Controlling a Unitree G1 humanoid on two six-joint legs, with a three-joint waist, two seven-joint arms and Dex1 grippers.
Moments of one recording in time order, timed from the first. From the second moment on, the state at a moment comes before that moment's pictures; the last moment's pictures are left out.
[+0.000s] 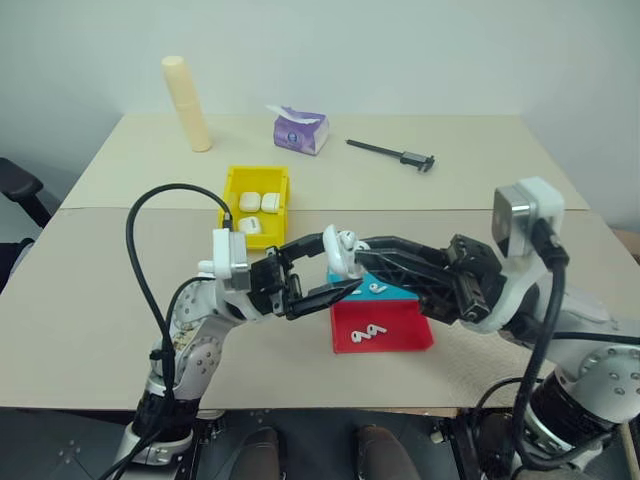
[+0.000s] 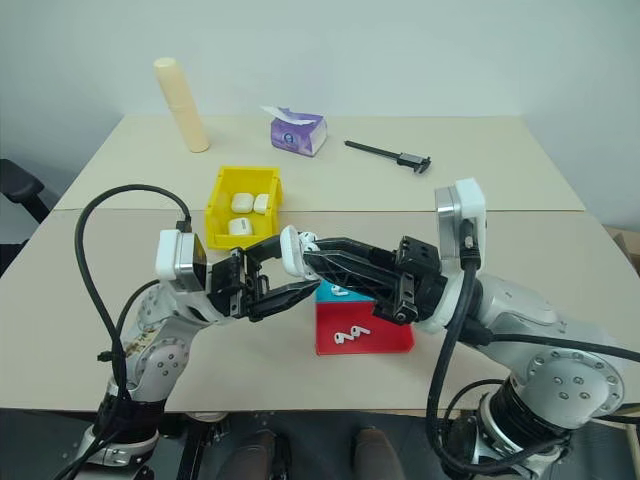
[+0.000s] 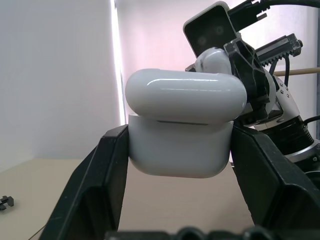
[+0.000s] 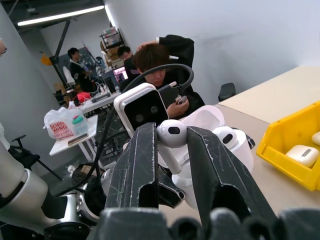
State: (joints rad) left arm -0.30 0.31 -0.08 -0.32 -0.69 0.11 -1.02; right arm -0.48 -0.30 -0.48 -0.74 1.32 1.32 0.46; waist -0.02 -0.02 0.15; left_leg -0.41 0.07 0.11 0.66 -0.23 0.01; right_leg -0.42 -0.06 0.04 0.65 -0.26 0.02
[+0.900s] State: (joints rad) left arm -0.28 0.30 -0.08 -0.33 -0.68 0.11 -1.01; right arm -0.35 -0.60 -0.24 -0.72 1.41 0.94 0.40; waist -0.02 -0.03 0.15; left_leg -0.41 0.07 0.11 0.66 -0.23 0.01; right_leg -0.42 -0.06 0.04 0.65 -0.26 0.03
